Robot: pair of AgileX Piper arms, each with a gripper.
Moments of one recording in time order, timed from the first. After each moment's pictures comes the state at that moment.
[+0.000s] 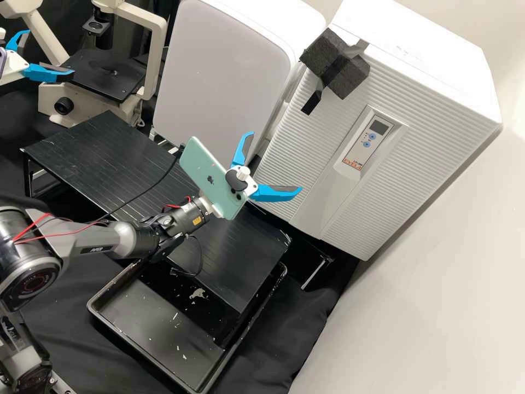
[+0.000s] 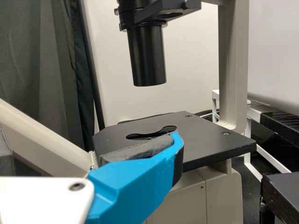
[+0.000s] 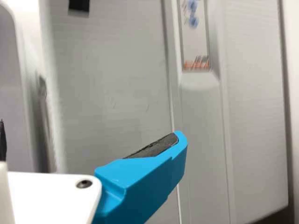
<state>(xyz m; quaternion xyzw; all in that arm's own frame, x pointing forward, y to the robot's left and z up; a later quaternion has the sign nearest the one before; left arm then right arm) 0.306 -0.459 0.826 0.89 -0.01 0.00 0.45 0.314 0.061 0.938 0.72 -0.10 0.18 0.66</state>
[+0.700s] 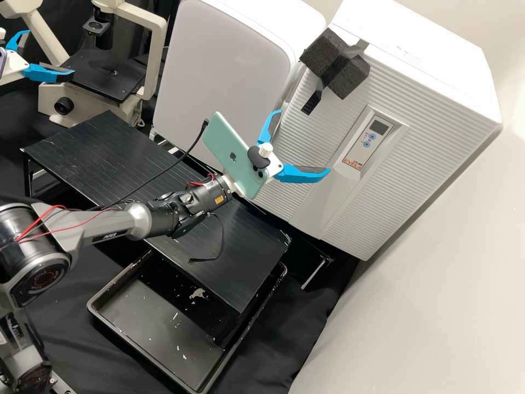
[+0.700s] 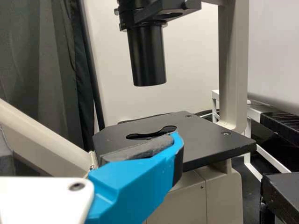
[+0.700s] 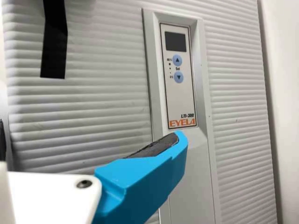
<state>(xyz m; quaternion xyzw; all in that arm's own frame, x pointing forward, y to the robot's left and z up) 0.306 -0.459 0.826 0.89 -0.01 0.00 0.45 0.340 0.085 0.978 0.71 -0.13 0.20 0.66</state>
